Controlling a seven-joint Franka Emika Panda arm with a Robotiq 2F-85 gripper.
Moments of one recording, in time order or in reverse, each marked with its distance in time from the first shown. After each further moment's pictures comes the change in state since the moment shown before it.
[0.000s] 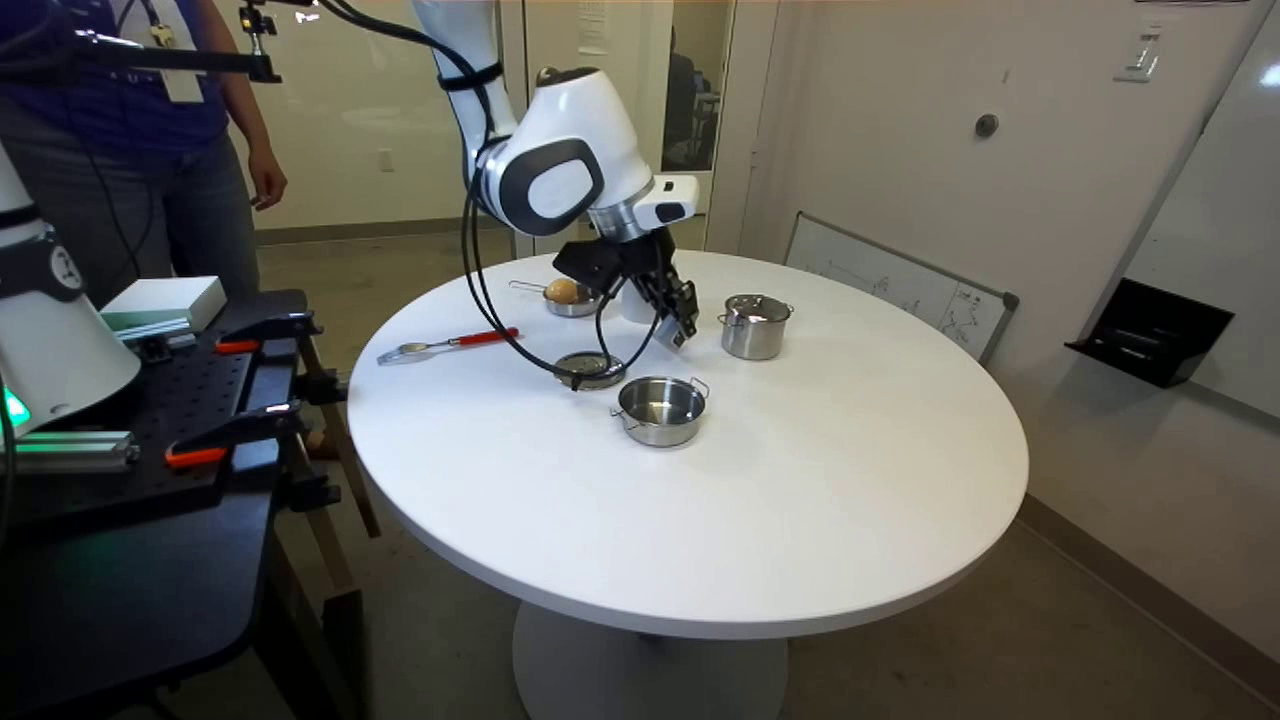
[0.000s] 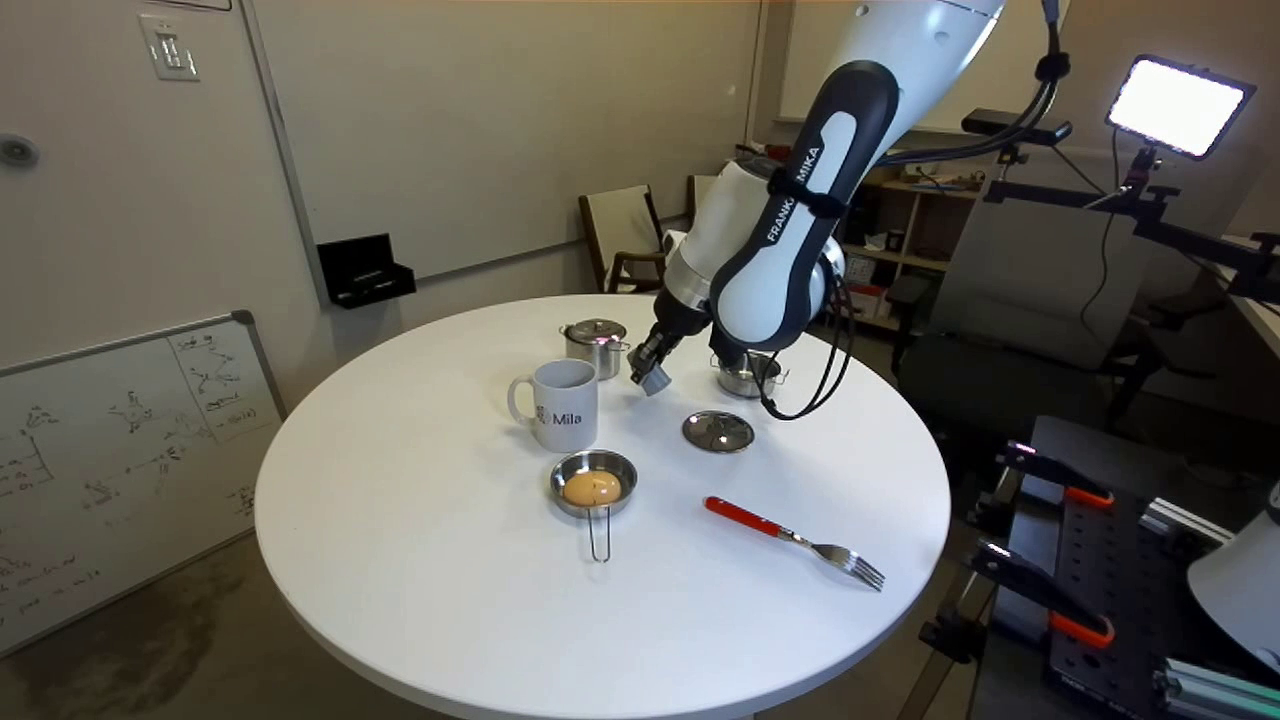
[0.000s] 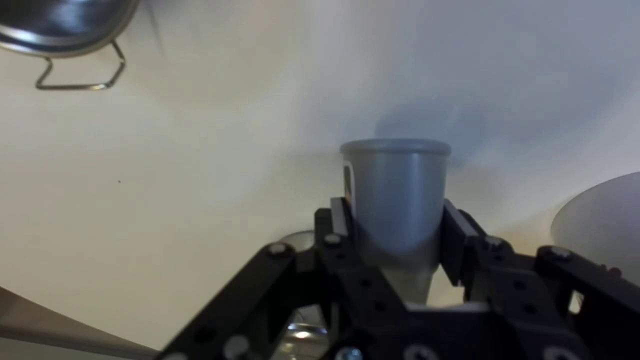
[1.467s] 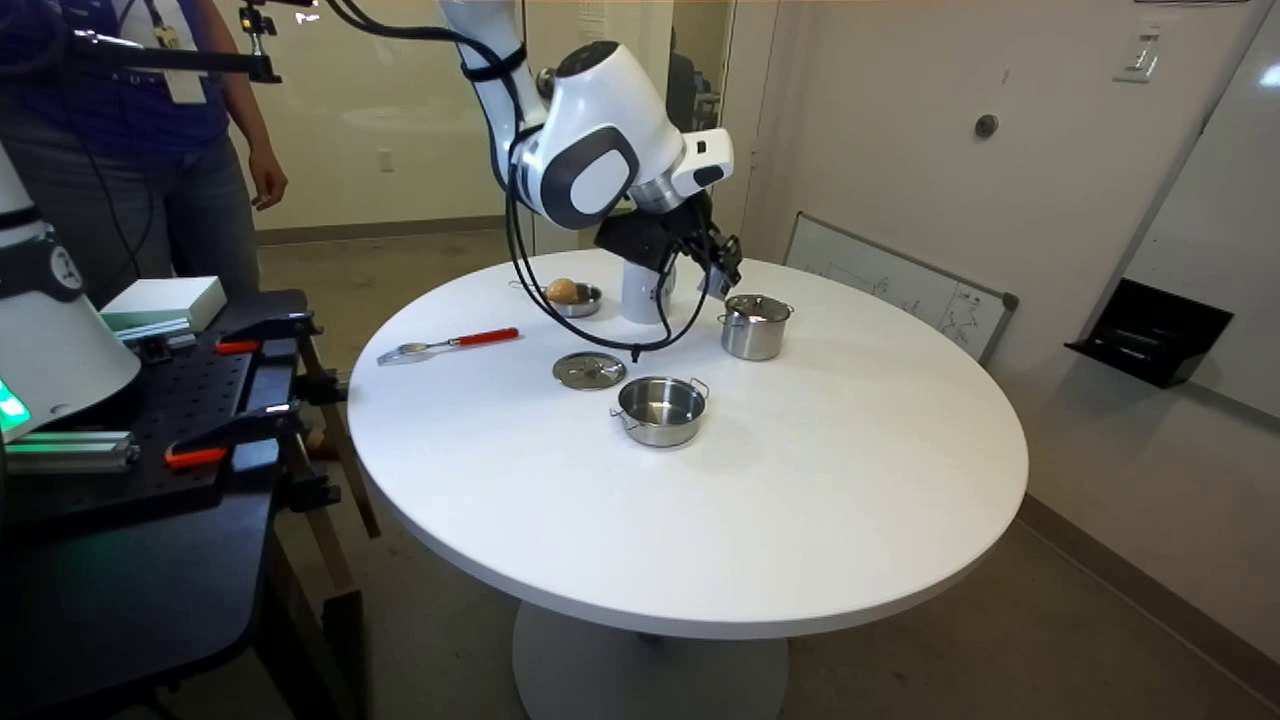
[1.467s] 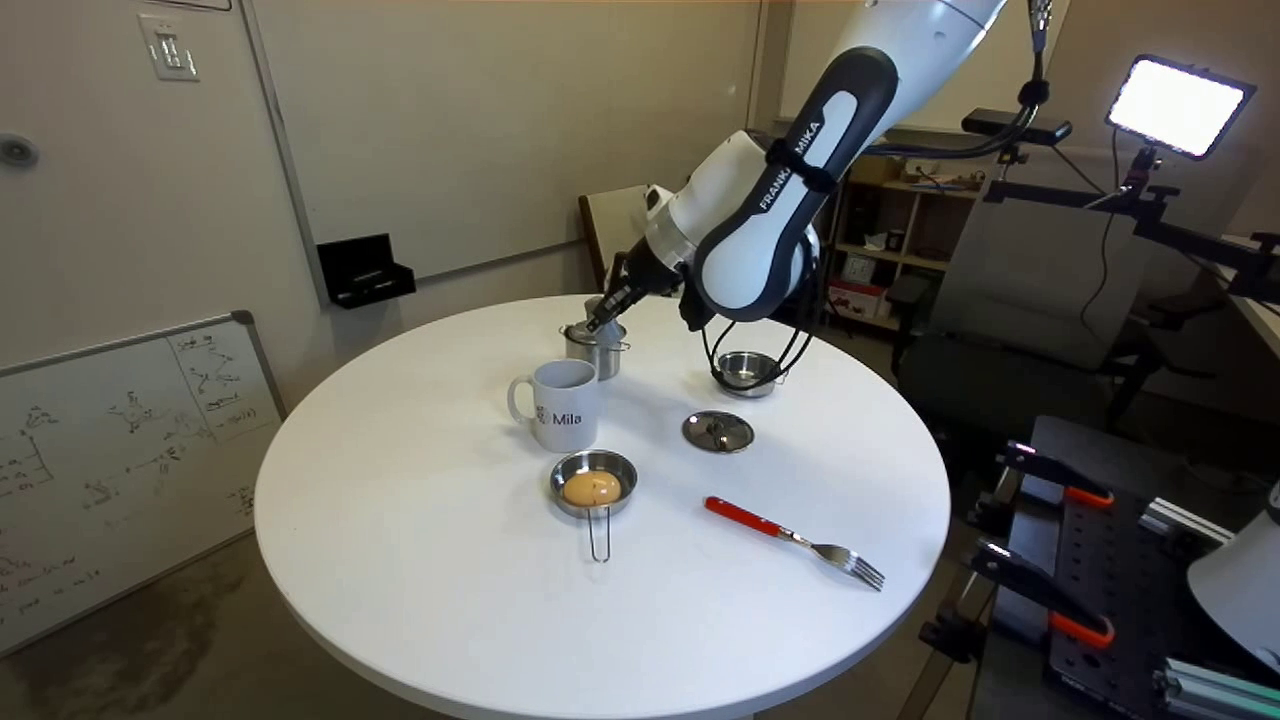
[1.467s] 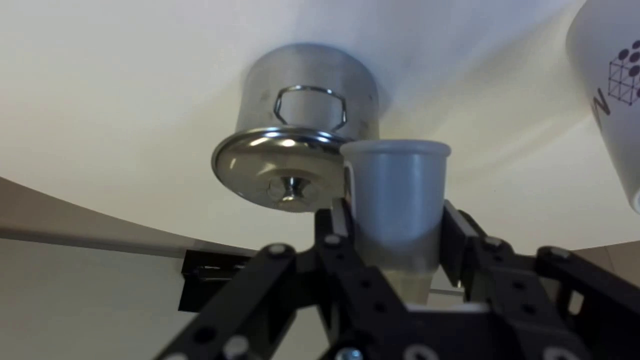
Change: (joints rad) arm -0.258 0.036 0.244 0.123 -0.144 0.126 -0.049
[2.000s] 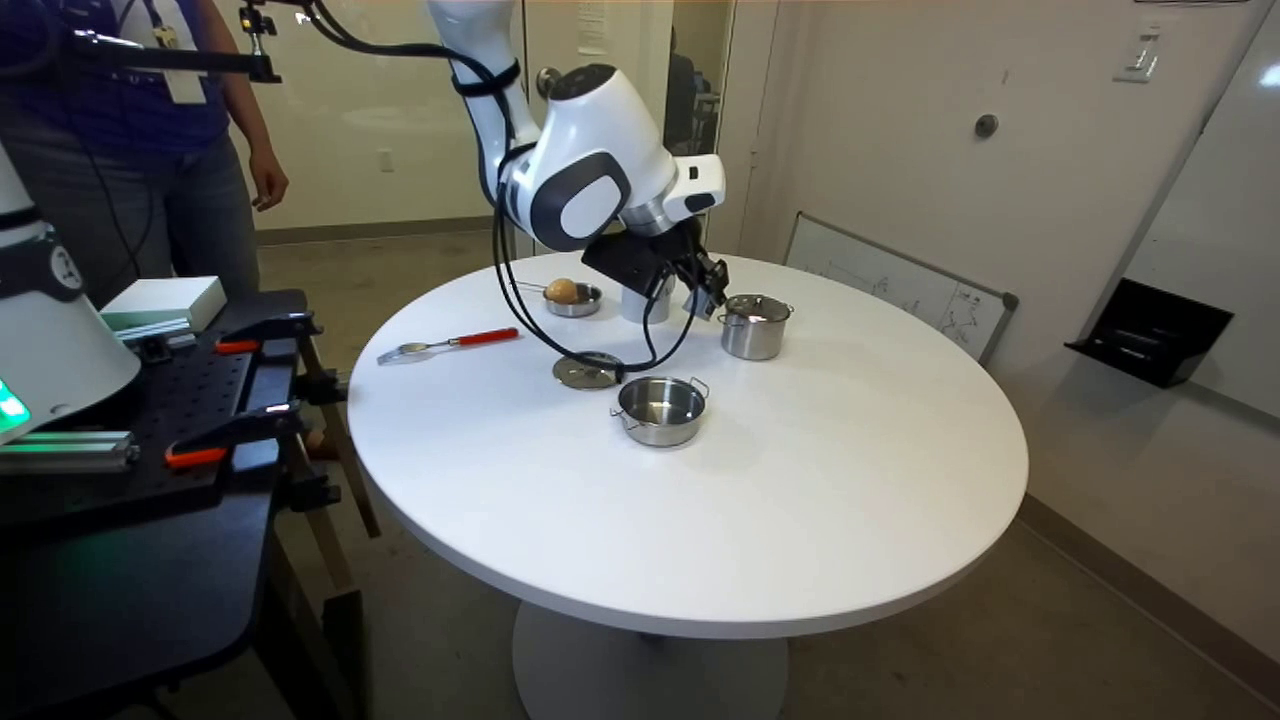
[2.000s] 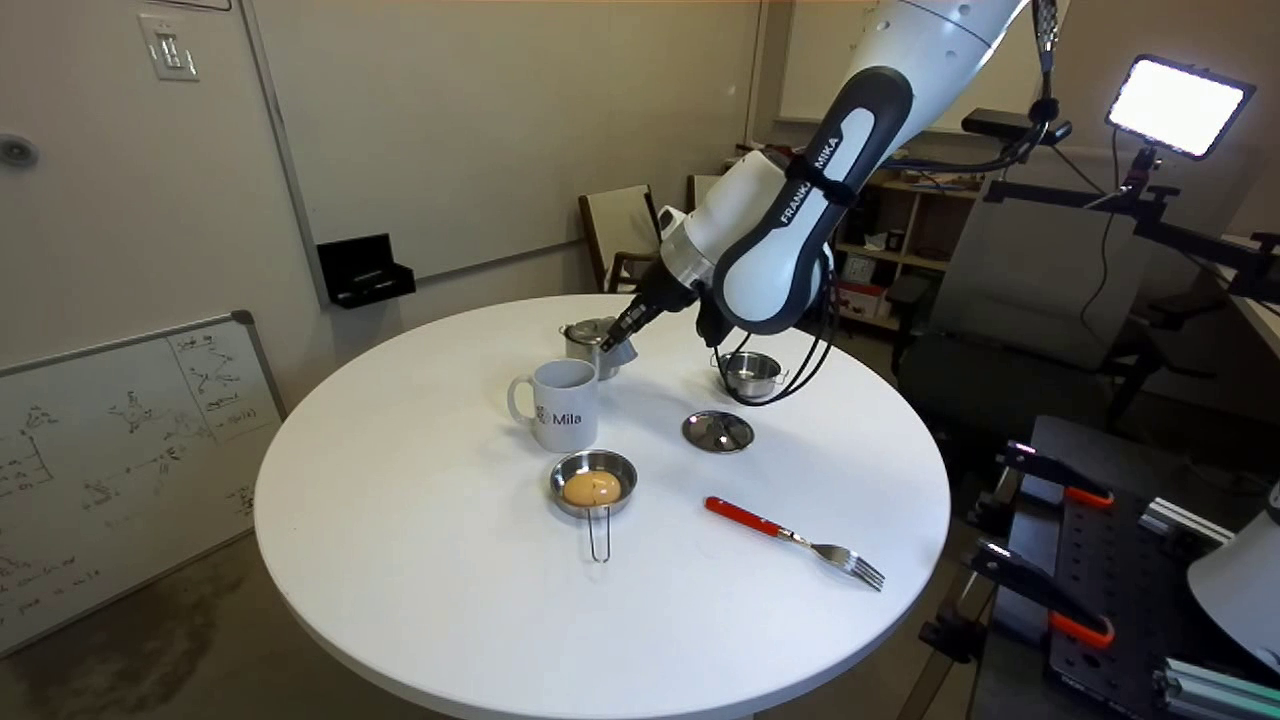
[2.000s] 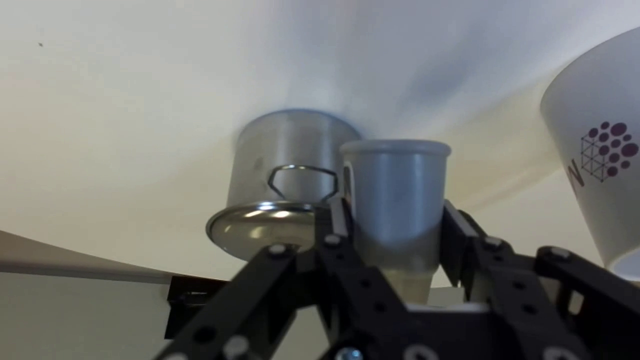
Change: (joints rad) arm -0.105 0.030 0.075 -0.032 -0.072 0.000 -0.006
